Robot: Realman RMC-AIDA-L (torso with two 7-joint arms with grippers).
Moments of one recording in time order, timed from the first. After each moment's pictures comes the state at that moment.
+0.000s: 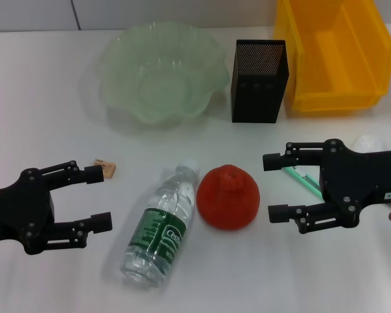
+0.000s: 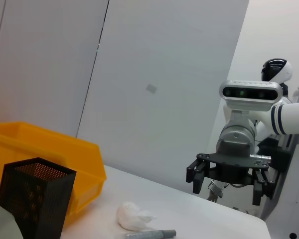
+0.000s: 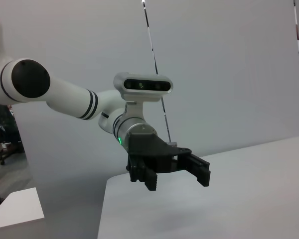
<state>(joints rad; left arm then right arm) -0.36 -2.00 0.57 0.60 2.00 1.97 -1.19 0.48 2.08 -0.80 -0.76 -1.93 -1.90 1.29</state>
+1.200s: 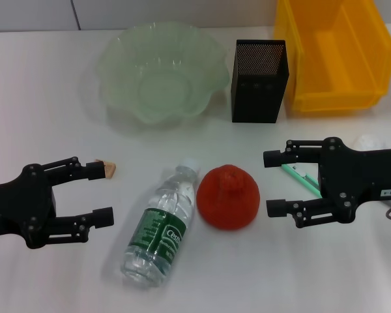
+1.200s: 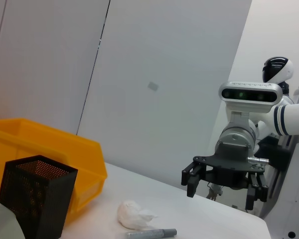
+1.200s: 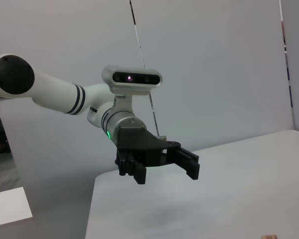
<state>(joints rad) -0.37 -2.00 0.57 0.62 2.00 1.97 -1.23 0.48 2.08 -0.80 -0.75 -1.93 -1.87 1.29</state>
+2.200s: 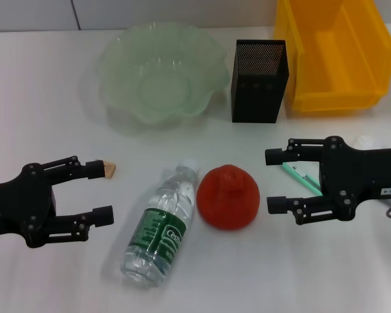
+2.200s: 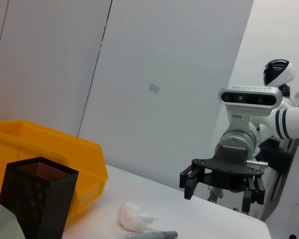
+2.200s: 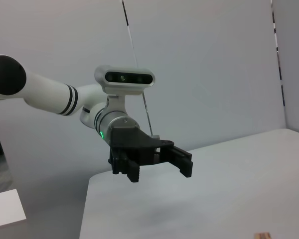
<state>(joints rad) -0.37 -2.00 0.57 0.62 2.00 1.97 -1.23 0.47 2.08 -0.79 -0.75 -1.93 -1.86 1.30</state>
